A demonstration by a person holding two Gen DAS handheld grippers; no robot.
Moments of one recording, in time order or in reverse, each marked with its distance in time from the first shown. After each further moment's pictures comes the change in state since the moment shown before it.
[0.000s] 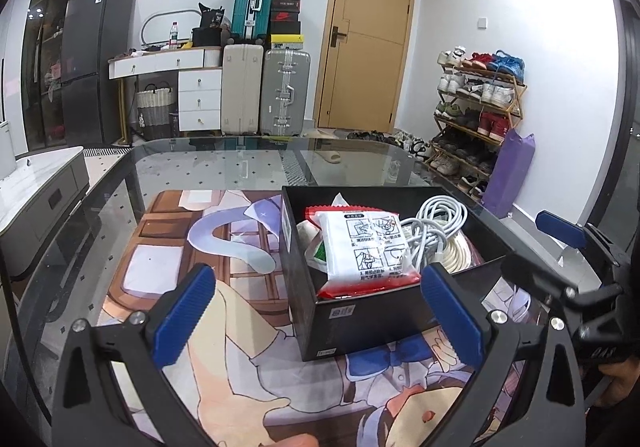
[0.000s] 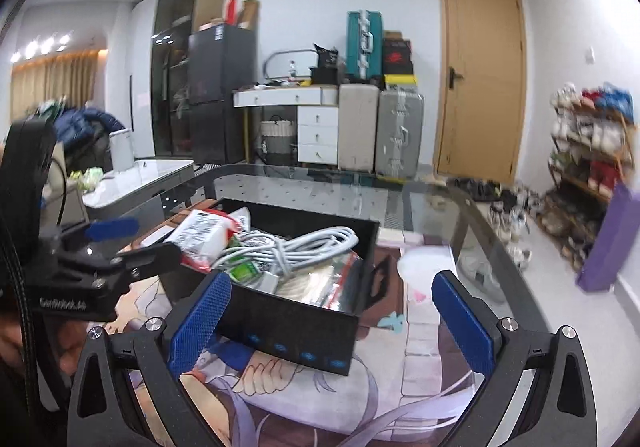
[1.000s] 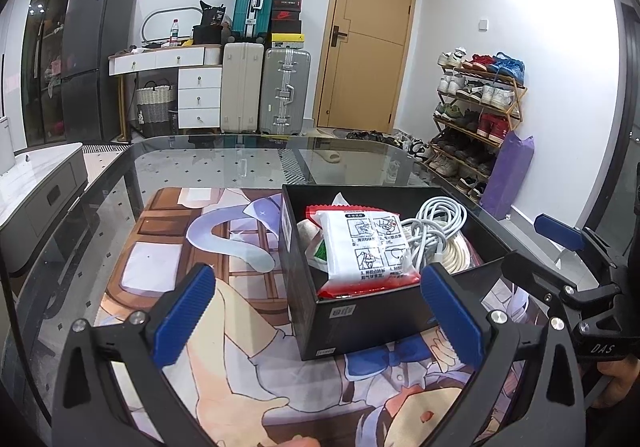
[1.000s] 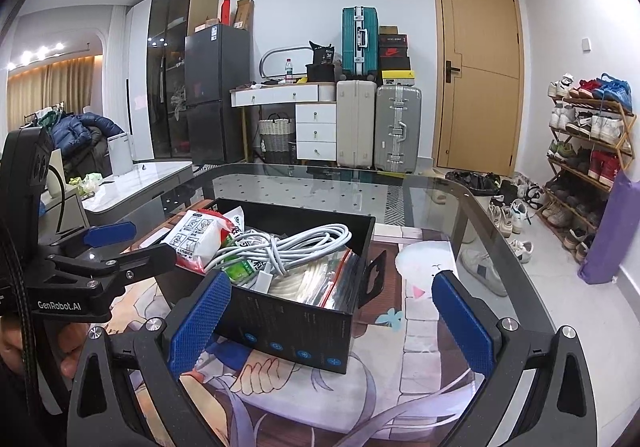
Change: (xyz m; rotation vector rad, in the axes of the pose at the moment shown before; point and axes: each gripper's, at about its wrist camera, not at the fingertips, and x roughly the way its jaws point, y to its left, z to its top) left arm -0.001 0.004 0.000 -0.014 -0.002 -0.009; right arm 0.001 0.000 0.004 0.008 0.002 -0.002
